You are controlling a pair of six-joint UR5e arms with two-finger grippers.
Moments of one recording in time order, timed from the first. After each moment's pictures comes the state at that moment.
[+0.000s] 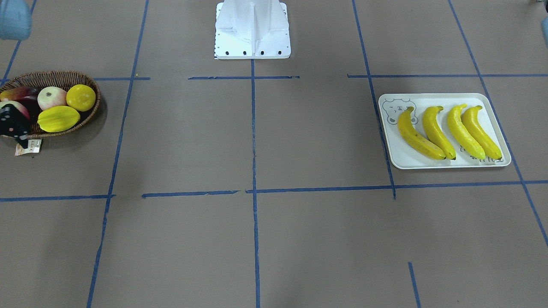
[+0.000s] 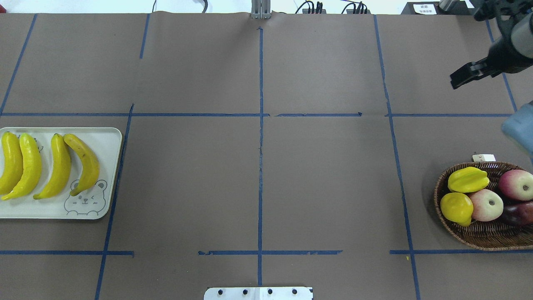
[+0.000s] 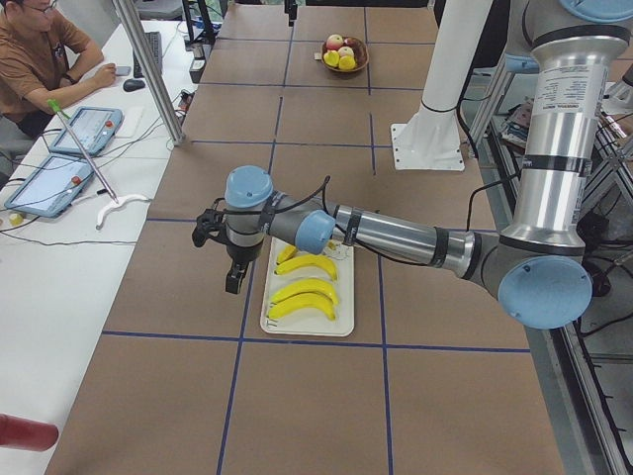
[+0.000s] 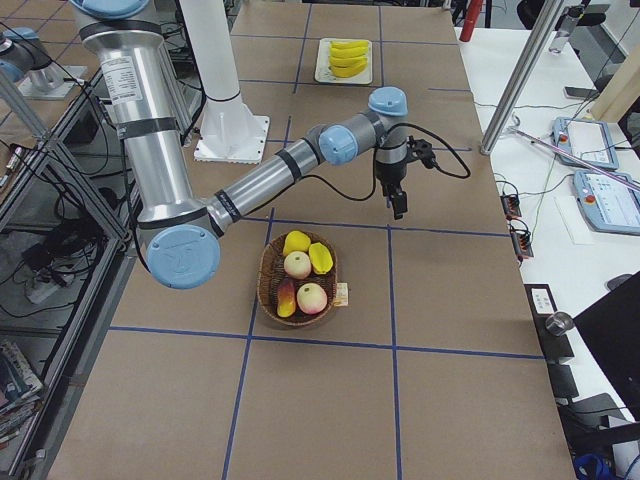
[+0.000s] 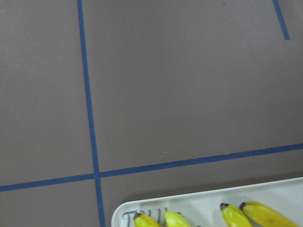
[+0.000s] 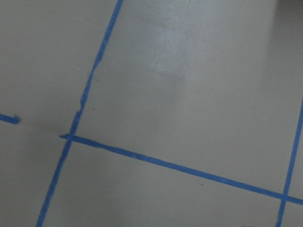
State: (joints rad) left arm -1.49 -1.63 -1.67 -1.75 -2.28 -0.11; right arm 1.23 -1.36 1.88 -1.67 2.14 0.23
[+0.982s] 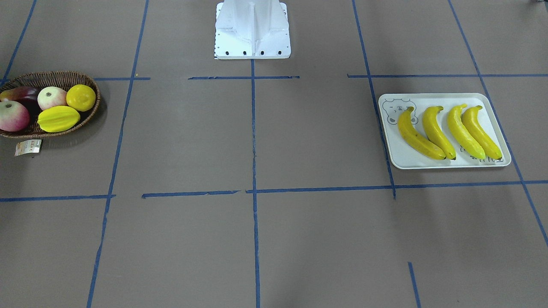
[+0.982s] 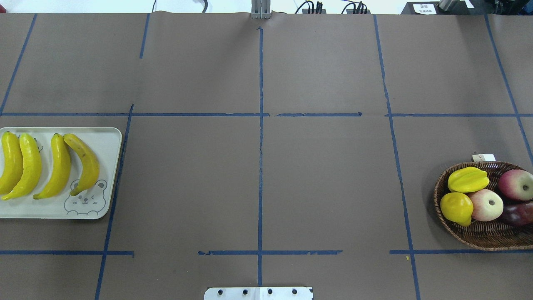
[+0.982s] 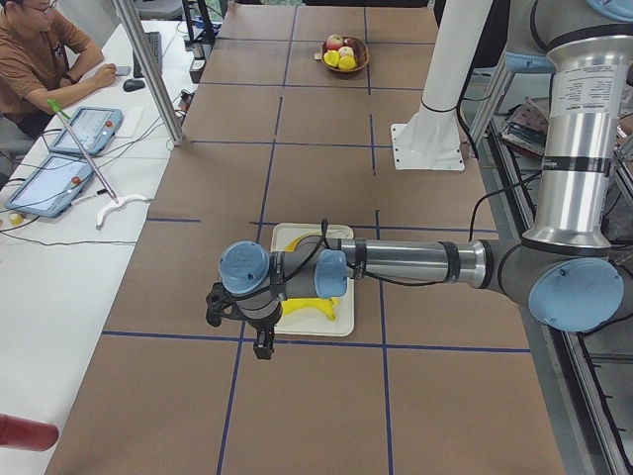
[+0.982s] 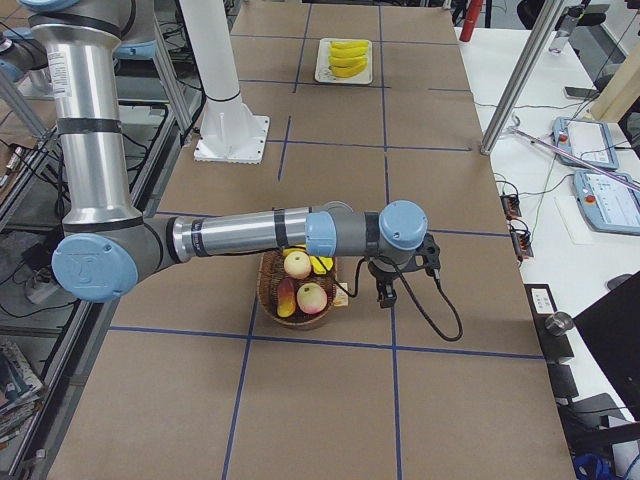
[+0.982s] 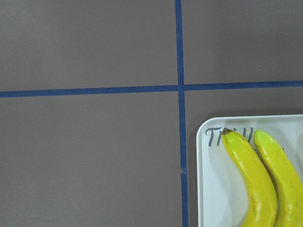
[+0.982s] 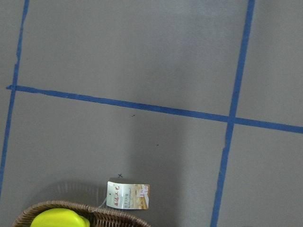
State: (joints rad) left arm -1.61 -1.59 -1.57 -1.49 -2.40 0.07; right arm 1.56 -1.52 1.64 -1.67 2.51 -0.12
